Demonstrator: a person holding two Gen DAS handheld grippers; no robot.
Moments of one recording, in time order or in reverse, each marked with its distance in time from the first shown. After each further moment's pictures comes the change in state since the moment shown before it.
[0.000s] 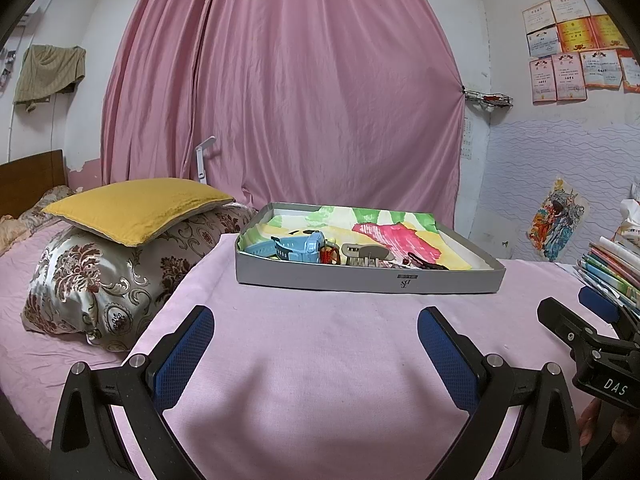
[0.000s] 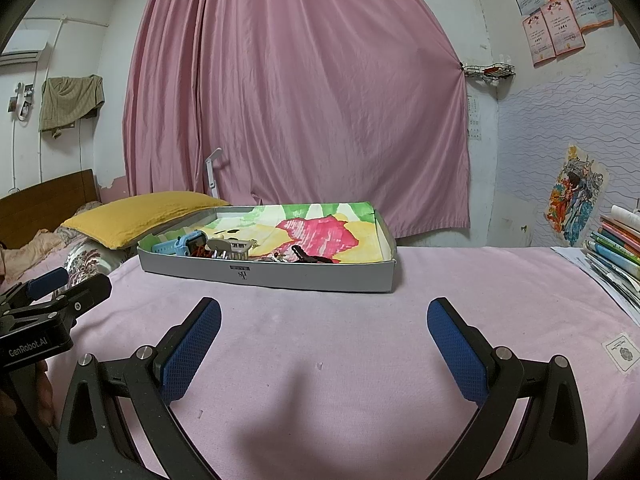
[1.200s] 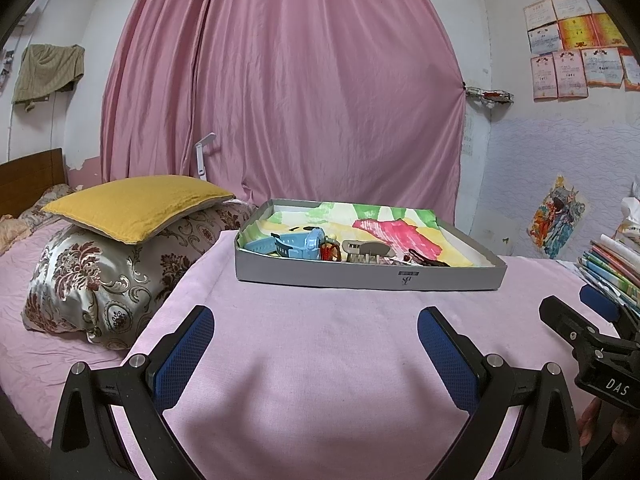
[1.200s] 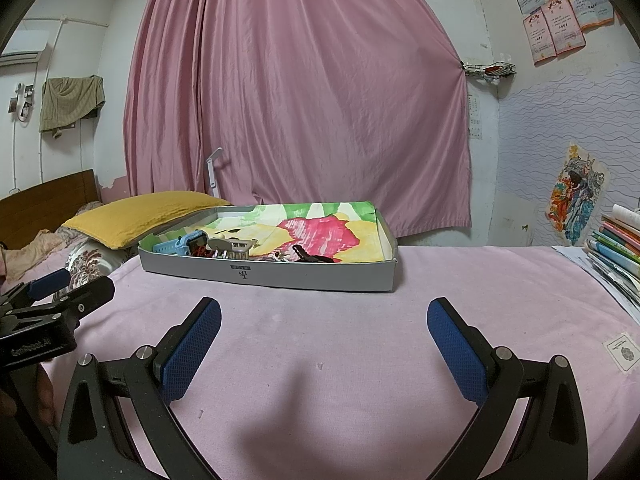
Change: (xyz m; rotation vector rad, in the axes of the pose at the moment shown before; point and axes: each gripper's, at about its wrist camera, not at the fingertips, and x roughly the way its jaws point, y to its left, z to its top) left arm 0.000 -0.002 -0.004 0.003 0.014 0.003; right arm 0.000 0.000 0.001 0.001 0.003 0.001
